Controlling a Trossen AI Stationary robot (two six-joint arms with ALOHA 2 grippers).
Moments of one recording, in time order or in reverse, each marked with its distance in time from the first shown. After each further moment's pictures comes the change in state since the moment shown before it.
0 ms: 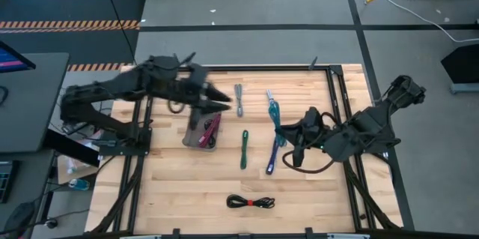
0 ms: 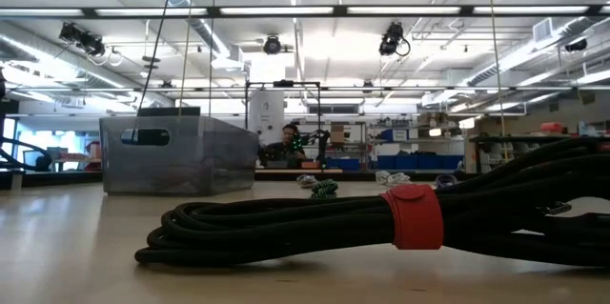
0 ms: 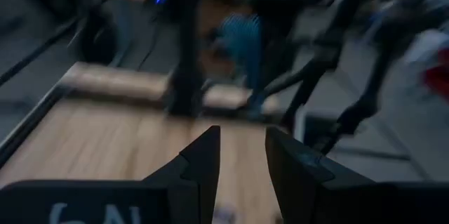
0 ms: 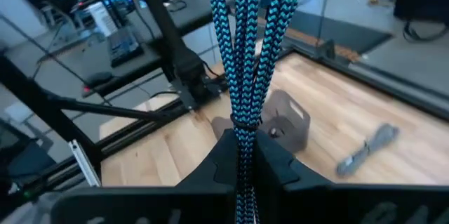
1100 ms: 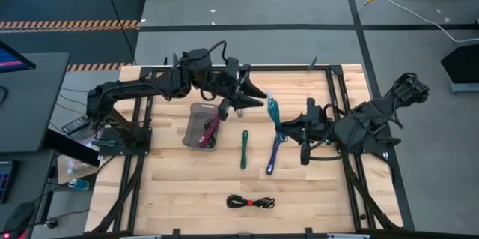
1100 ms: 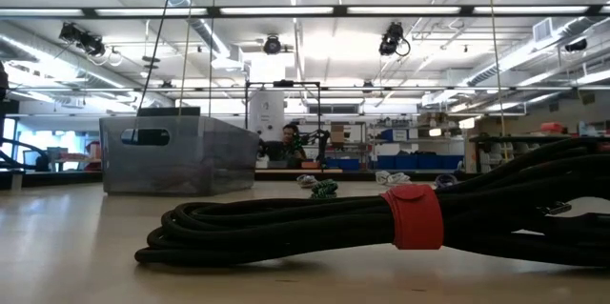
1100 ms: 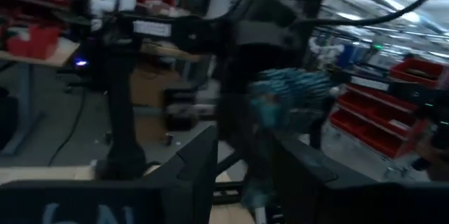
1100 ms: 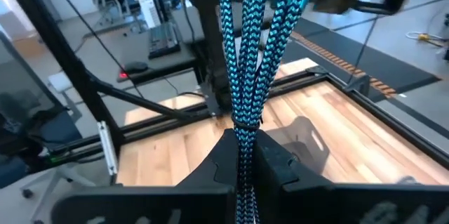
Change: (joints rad) left arm 0.101 0.281 0.000 0.596 0.367 -0.105; right arm -0.054 -0.065 0.000 0.109 -0.166 -0.292
